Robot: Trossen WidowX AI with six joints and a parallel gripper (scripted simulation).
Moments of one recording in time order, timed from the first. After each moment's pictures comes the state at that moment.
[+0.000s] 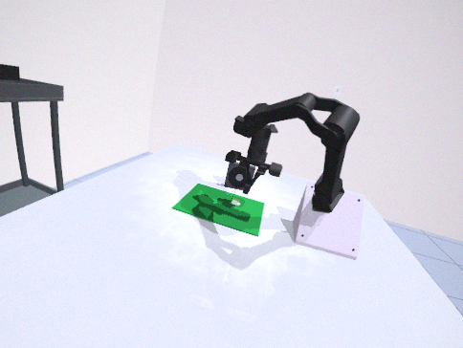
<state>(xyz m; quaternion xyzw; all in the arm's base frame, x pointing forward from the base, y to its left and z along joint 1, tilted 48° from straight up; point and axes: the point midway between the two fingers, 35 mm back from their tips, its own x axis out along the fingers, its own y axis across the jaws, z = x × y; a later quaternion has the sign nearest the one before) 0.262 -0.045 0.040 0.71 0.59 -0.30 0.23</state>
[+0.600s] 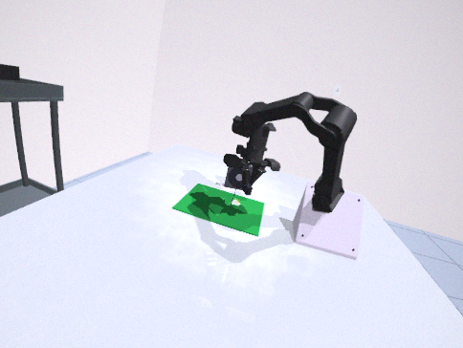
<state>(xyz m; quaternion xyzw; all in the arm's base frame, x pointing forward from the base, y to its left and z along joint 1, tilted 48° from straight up) 0.266 -0.040 0.047 0.61 0.66 -0.09 0.42</state>
